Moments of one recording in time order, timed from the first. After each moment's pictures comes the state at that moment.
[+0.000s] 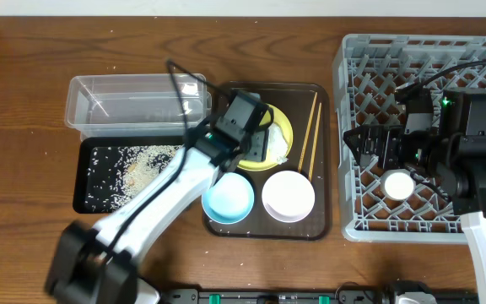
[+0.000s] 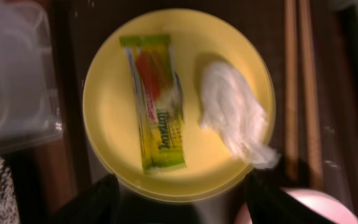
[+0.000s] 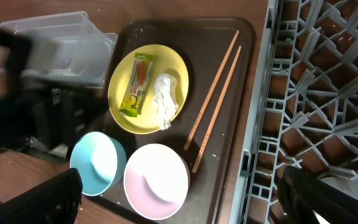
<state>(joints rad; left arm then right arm) -0.59 1.62 1.17 -0.59 -0.10 -0.38 0.04 1.15 1.26 -1.01 -0.42 0.12</state>
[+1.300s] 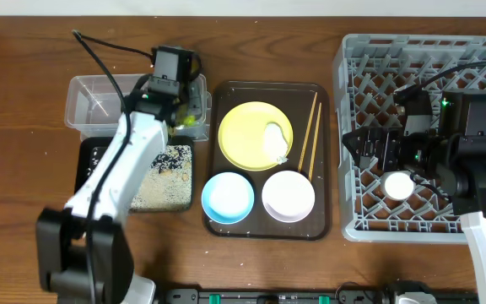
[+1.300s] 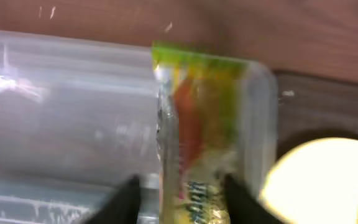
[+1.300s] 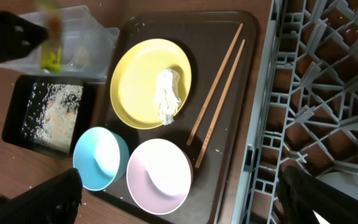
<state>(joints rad) -0.22 1.68 1.29 -0.60 -0.21 -0.32 0.04 1.15 1.26 -1.03 -0.43 0.12</state>
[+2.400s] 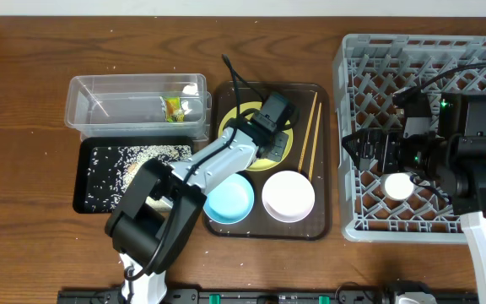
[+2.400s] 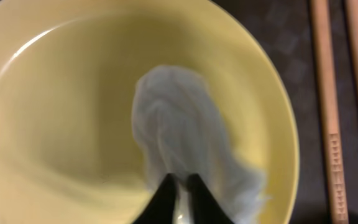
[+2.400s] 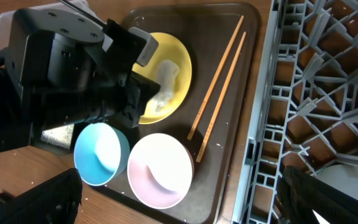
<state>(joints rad) -0.64 1.96 1.29 -0.47 -0.07 -0.28 0.04 1.15 1.26 -1.05 -0.43 0.12</state>
